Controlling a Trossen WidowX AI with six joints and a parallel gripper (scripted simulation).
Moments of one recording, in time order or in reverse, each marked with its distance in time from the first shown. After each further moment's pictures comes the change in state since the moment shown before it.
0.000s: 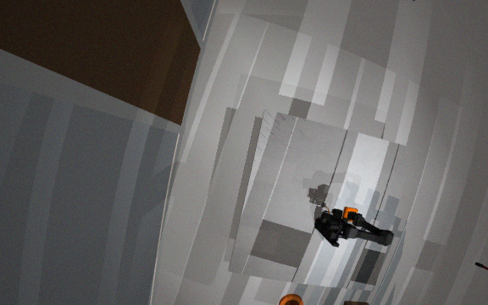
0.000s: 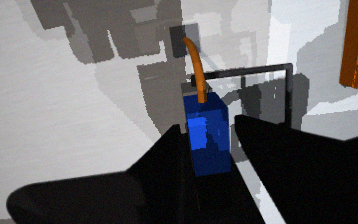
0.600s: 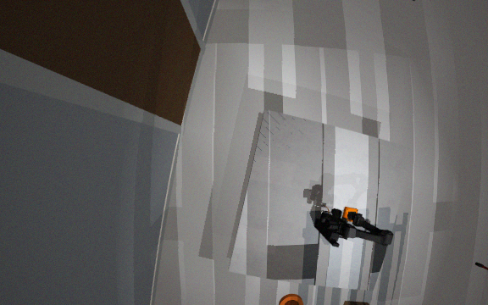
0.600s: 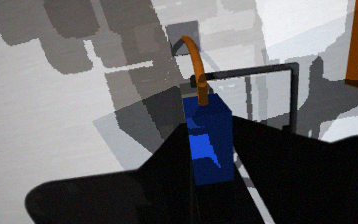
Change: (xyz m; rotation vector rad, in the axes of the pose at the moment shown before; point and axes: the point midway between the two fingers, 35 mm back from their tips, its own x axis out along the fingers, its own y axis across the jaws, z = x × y) arm 0.010 -0.001 -0.002 0.000 -0.001 -0.003
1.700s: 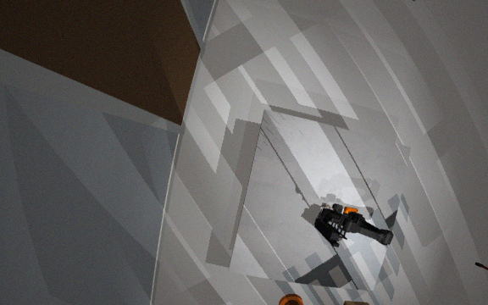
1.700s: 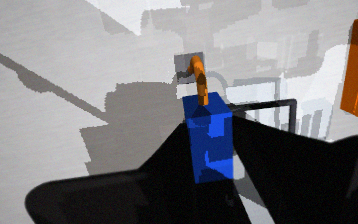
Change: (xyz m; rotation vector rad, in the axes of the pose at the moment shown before) arm 0.000 0.002 0.032 -0.011 0.005 0.000
